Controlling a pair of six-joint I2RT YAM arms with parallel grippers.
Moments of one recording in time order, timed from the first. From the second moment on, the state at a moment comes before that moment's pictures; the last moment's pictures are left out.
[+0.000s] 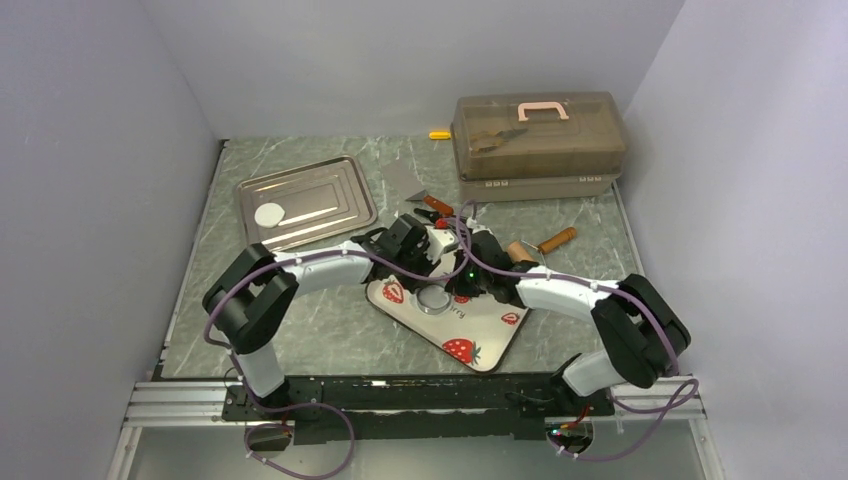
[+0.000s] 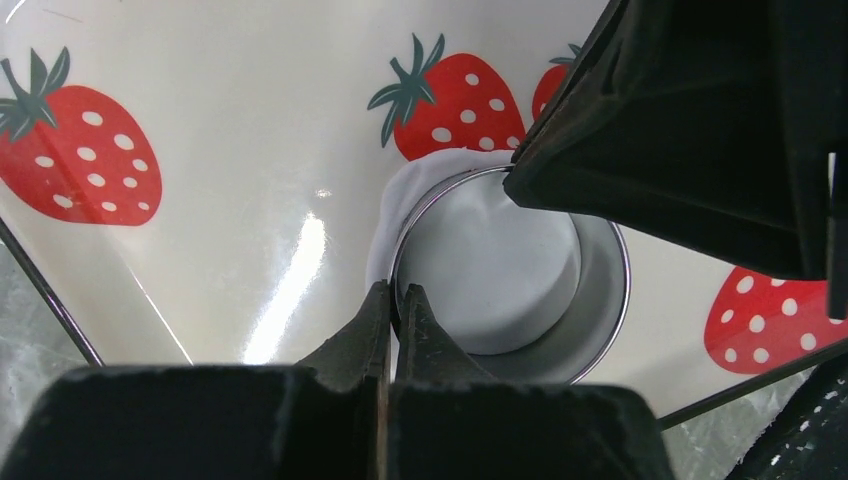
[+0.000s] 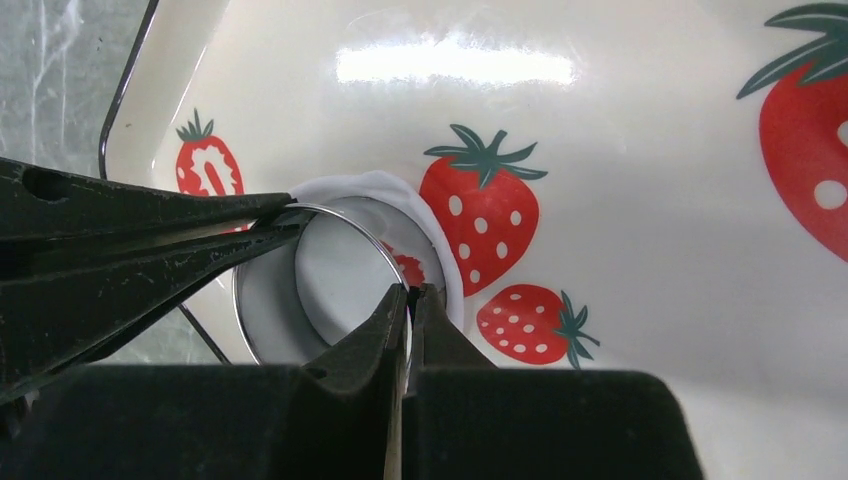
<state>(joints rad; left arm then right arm) -0.81 1.75 1.06 -0.22 0.22 0.09 0.67 1.44 0.65 -0.04 -0.01 0.68</state>
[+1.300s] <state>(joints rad) -0.78 1.90 1.26 -0.34 0.39 0.16 0.77 1.27 0.51 -0.06 0.15 0.79</state>
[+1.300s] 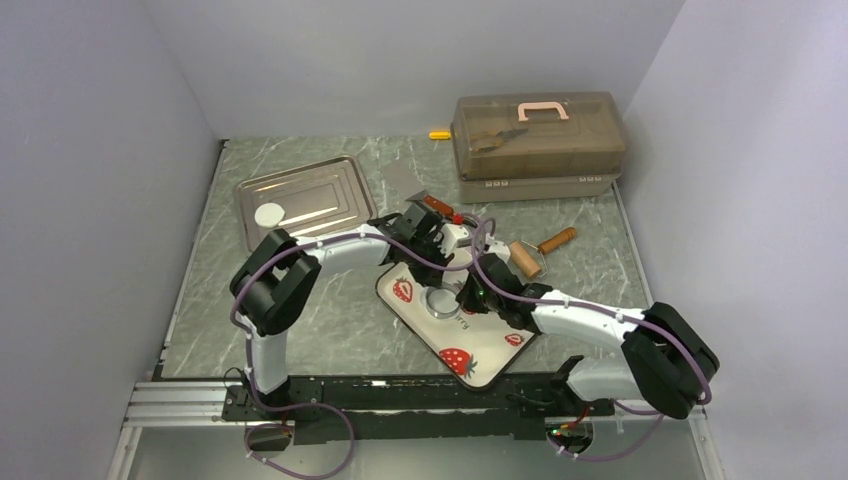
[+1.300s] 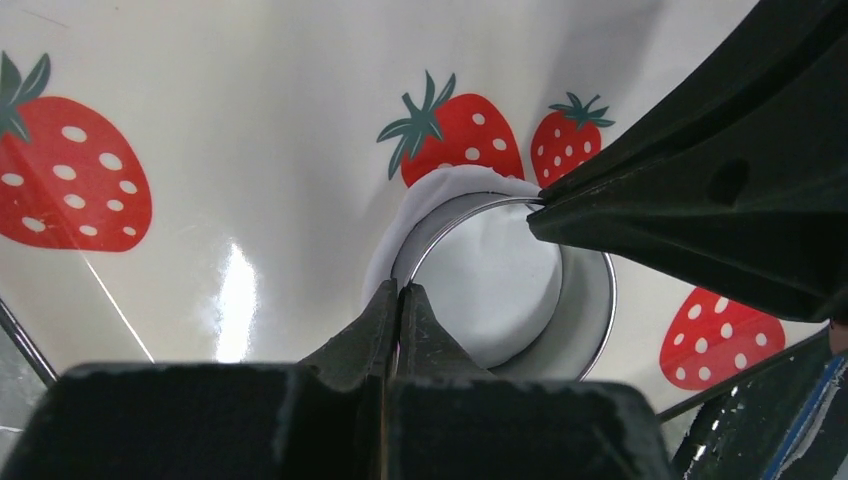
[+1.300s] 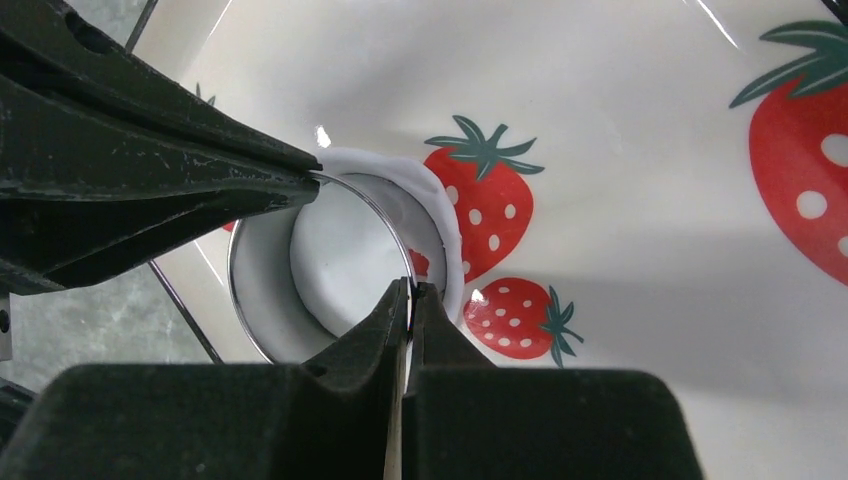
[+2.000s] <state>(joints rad) -0.77 1.88 1.25 -0.38 0.34 0.22 0.70 1.41 0.65 -0.13 0.00 0.69</state>
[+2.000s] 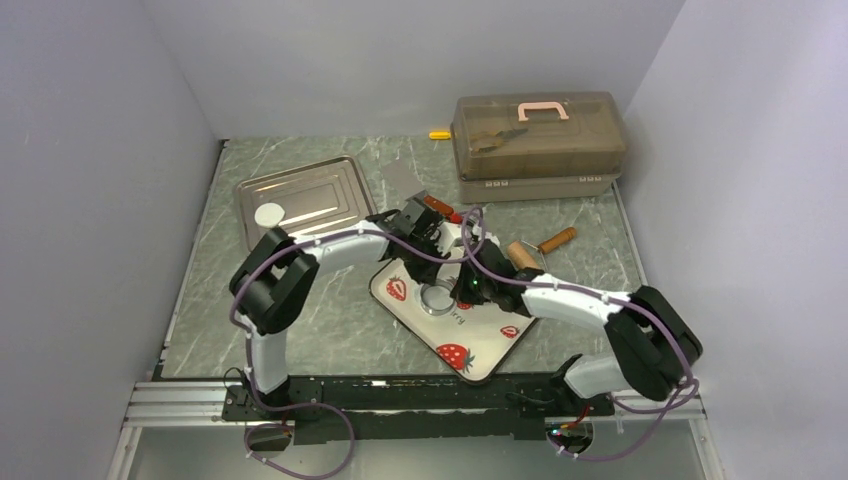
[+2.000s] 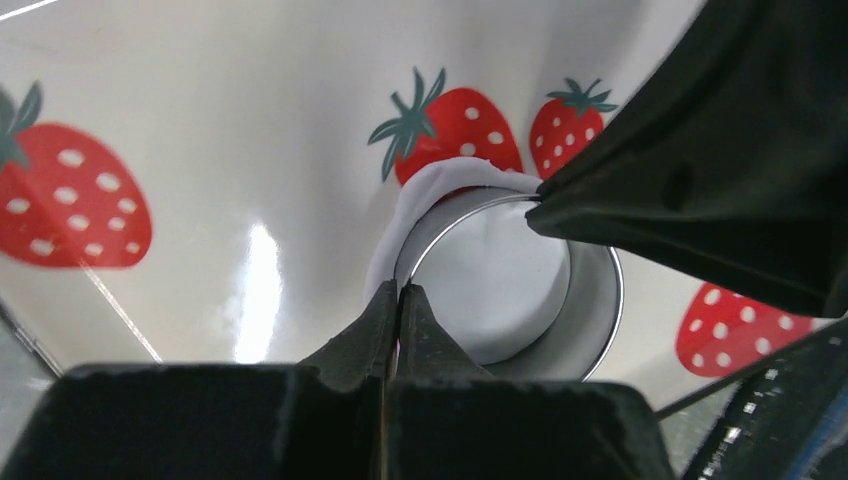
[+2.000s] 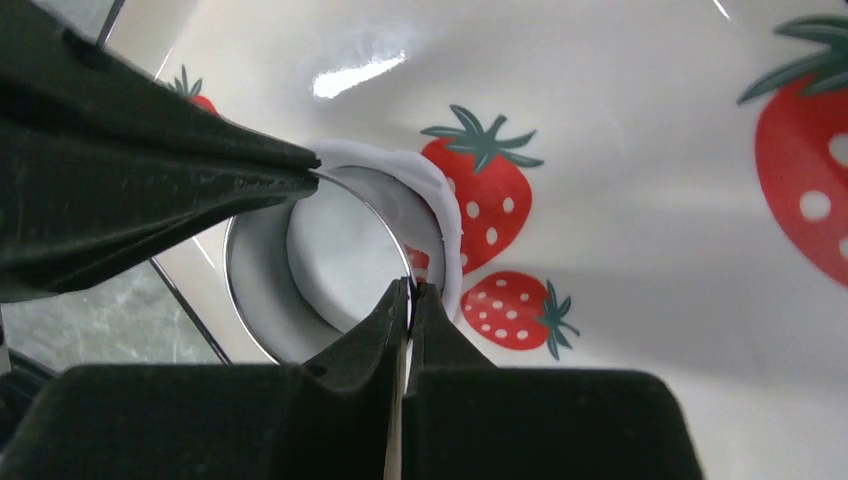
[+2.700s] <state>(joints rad) -0.75 1.84 1.20 -0.39 0.34 0.24 0.68 1.53 0.77 -0.18 -0.03 0.68</state>
